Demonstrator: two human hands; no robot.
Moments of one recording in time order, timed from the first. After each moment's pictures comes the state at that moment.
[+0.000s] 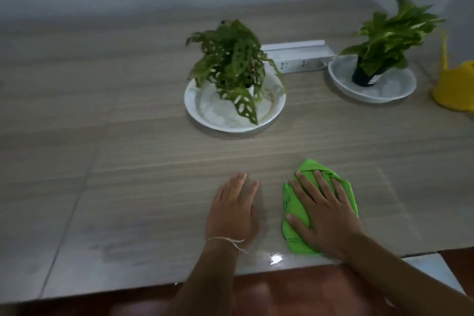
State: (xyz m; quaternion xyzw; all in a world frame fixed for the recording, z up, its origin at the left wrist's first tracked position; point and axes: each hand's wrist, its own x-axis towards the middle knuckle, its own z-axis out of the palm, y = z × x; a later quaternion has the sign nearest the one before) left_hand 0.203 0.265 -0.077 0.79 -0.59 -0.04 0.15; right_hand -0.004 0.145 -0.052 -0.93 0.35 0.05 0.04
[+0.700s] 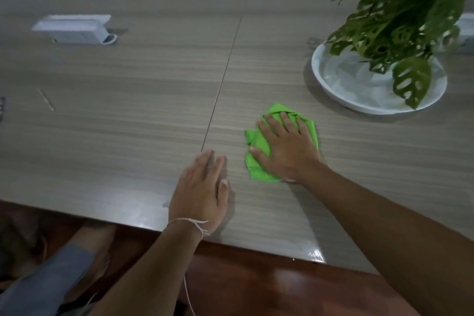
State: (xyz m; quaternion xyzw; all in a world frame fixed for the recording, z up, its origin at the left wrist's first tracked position) left_hand 0.416 0.483 -0.074 0.90 -0.43 -0.03 0.11; right_hand 0.333 0.250 -0.059 -0.97 0.23 0.02 0.07
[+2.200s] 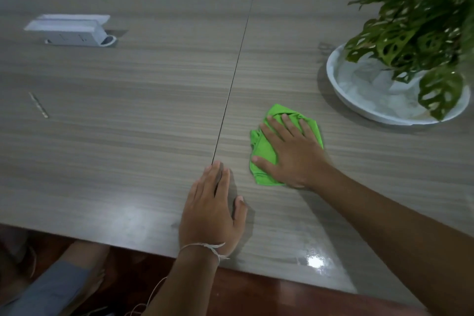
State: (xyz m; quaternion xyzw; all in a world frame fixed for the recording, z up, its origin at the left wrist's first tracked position) left_hand 0.417 0.481 -0.077 0.90 -0.41 0.00 0.18; right_hand 0.364 0.247 -0.060 -0.98 0.20 0.02 0.04
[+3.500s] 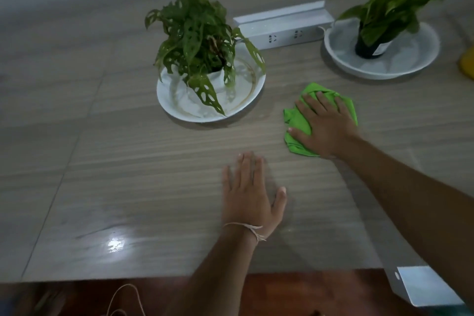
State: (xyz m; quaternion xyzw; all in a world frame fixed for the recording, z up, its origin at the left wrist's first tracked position) left_hand 0.107 0.179 -0.064 0.86 -0.50 -0.04 0.09; right_hand 0.021 -0.064 -0.055 -0.93 0.37 0.03 0.06
